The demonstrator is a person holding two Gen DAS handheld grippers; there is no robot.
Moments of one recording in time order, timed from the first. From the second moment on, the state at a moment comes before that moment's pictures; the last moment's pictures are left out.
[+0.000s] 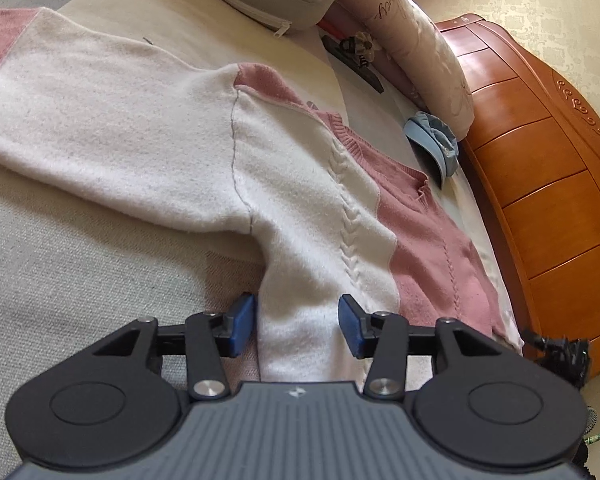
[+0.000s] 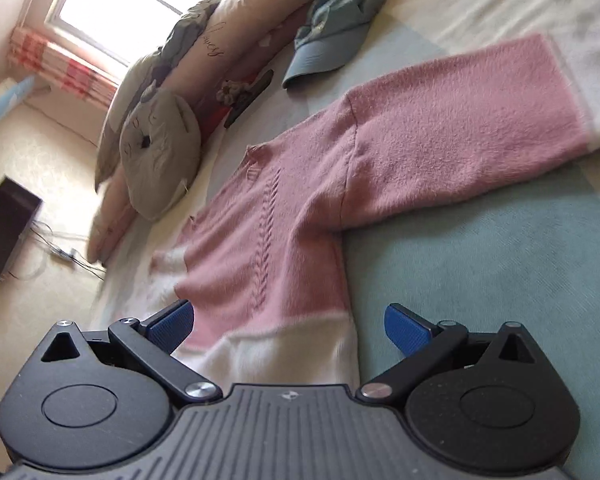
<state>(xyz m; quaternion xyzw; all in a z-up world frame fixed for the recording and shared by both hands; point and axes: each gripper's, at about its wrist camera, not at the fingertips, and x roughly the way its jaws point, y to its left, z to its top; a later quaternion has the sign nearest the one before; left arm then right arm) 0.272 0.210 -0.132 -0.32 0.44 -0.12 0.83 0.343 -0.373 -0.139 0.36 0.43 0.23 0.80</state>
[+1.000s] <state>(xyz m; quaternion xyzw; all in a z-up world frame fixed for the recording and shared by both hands) 0.285 0.193 -0.120 -0.22 0.43 -0.06 0.87 0.287 -0.335 -0.129 0.26 0.45 0.23 0.82</state>
